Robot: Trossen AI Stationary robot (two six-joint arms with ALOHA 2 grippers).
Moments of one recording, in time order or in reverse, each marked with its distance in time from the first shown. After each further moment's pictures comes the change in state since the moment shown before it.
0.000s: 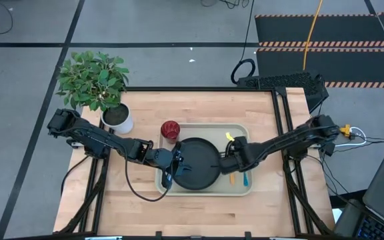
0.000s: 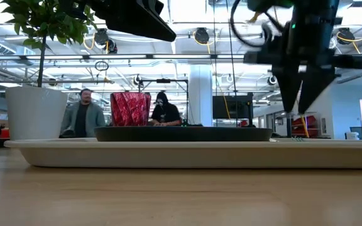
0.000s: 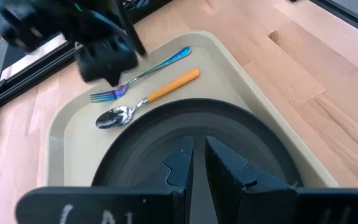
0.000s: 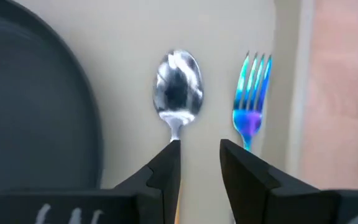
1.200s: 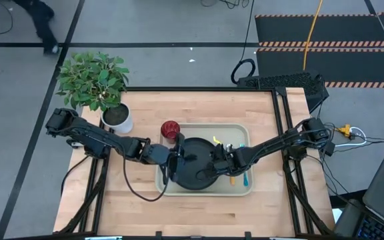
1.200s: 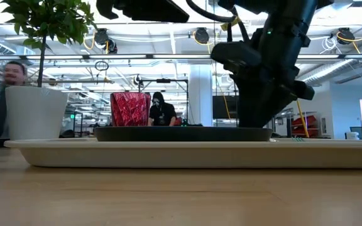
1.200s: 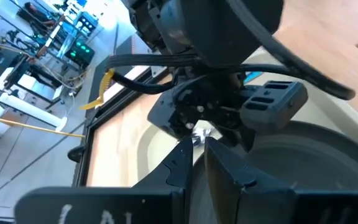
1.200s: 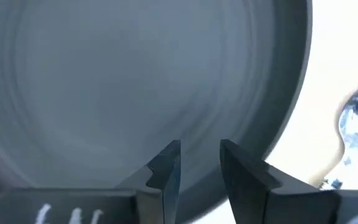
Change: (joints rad) left arm 0.007 -0.026 0.002 0.155 -0.209 0.199; right arm -0.006 0.112 0.000 0.482 -0.095 -0.522
